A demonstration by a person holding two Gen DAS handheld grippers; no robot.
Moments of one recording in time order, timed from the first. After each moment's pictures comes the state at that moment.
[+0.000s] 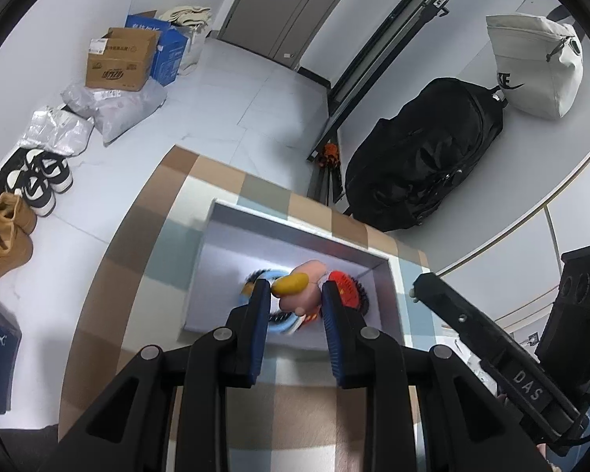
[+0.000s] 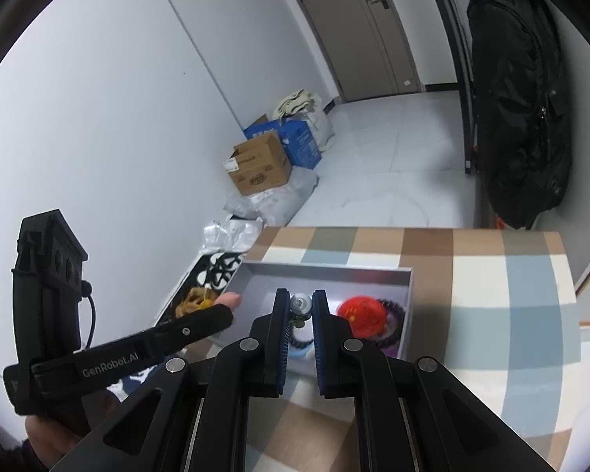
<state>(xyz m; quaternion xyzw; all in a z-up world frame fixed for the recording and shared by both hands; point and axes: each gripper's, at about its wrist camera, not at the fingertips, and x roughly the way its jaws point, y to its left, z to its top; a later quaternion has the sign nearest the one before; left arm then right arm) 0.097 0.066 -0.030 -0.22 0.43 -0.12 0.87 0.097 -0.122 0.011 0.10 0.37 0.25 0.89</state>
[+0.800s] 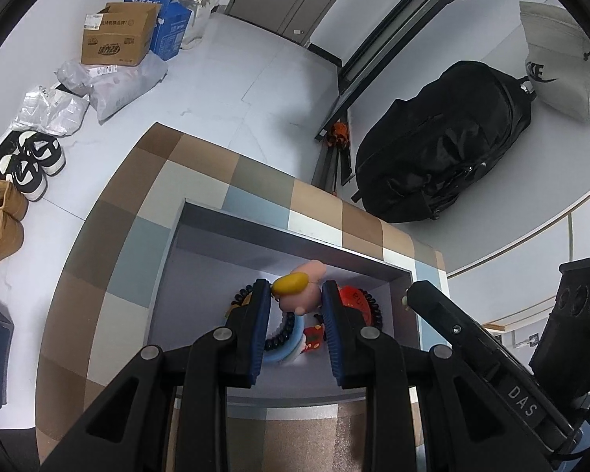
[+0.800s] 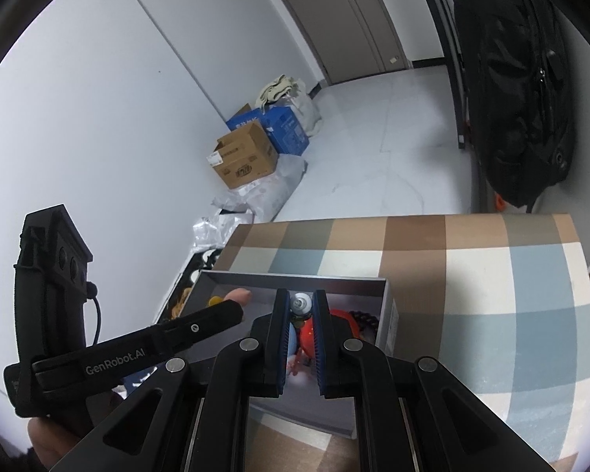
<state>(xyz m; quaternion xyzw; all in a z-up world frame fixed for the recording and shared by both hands) 0.133 0.051 -0.052 -0.23 0.48 -0.11 0.84 0.139 -0.136 -0.018 0.13 0.41 0.24 0.87</state>
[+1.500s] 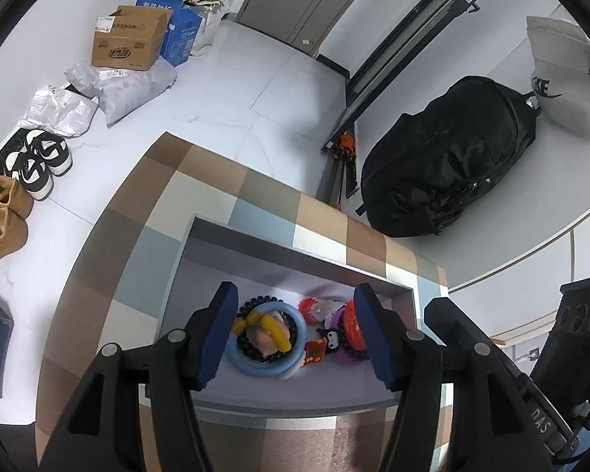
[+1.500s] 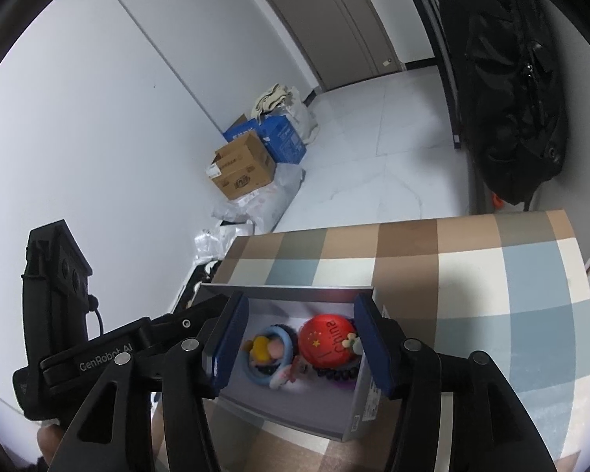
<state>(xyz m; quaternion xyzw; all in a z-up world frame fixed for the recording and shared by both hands) 0.135 0.055 -0.050 -0.24 0.47 -0.09 0.85 0.139 -0.148 -0.013 0.15 0.40 0.23 0.87</state>
